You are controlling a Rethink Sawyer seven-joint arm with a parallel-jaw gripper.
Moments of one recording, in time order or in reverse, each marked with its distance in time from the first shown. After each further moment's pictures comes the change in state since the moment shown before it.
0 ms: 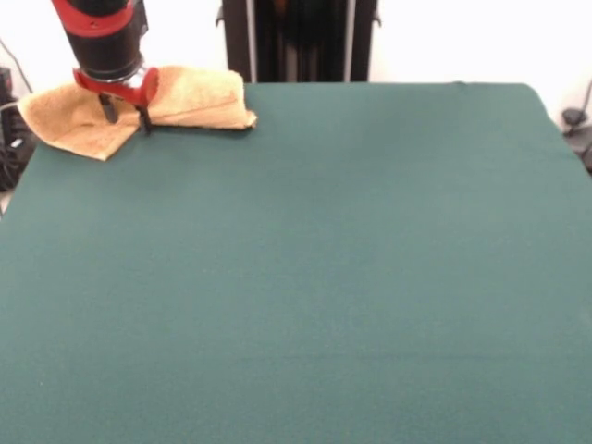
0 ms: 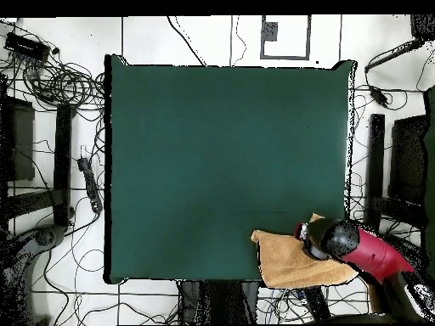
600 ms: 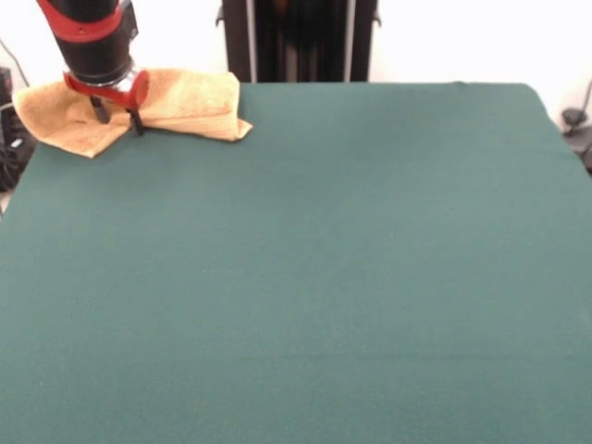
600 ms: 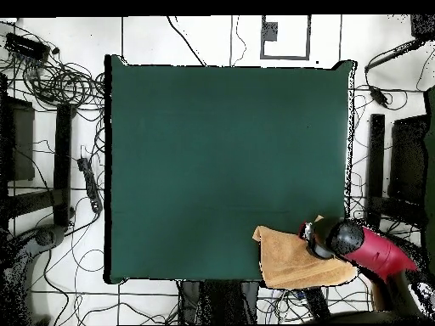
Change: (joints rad) arm -0.012 0.023 -0.001 -0.039 -0.006 0.033 0.000
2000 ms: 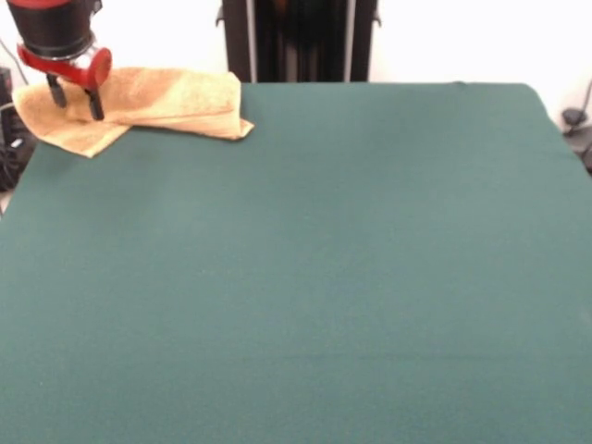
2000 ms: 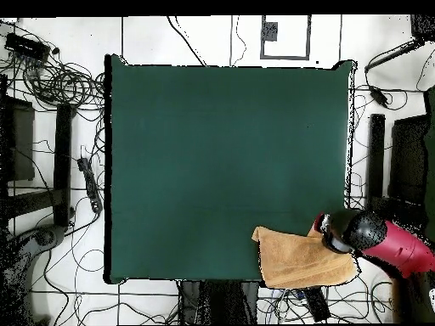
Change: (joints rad) arm 0.009 -0.100 0.000 -0.048 -0.001 0.076 0.000
